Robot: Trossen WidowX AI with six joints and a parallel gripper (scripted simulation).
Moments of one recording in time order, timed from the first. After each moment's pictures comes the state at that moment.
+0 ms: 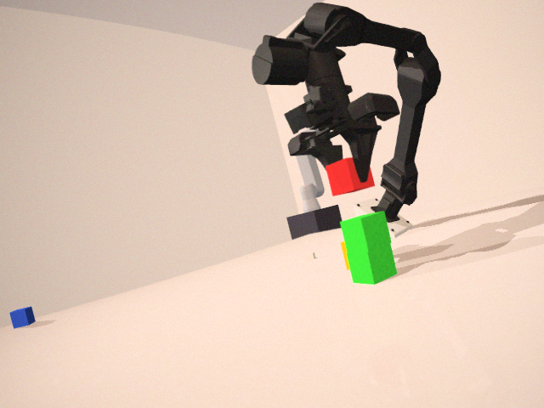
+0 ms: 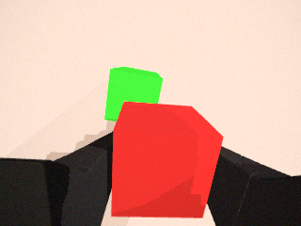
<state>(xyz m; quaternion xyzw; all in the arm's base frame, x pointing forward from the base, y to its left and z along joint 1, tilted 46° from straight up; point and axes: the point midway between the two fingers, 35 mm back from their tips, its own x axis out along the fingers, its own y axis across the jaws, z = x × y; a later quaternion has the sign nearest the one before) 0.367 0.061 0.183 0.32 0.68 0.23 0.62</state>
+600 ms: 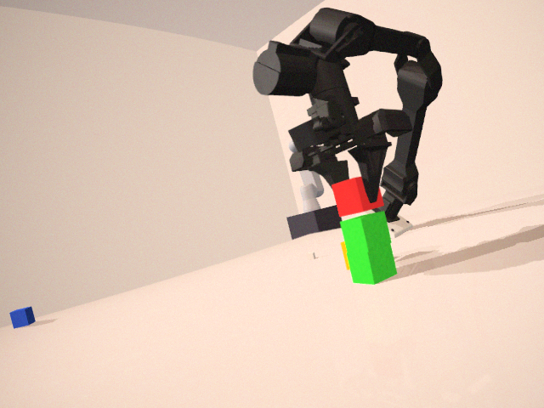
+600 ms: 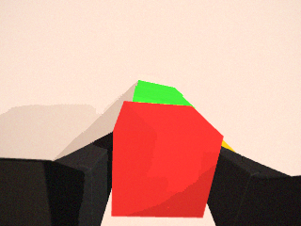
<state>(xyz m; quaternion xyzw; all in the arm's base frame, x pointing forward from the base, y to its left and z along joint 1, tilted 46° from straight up) 0.383 0.095 0.175 0.30 0.69 0.24 0.62</state>
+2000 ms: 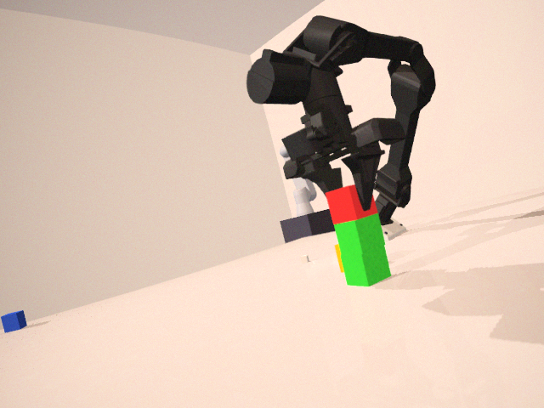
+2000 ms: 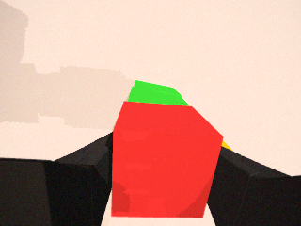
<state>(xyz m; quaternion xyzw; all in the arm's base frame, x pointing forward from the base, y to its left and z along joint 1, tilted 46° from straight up) 0.383 0.098 0.168 0.30 0.69 0.24 0.61</state>
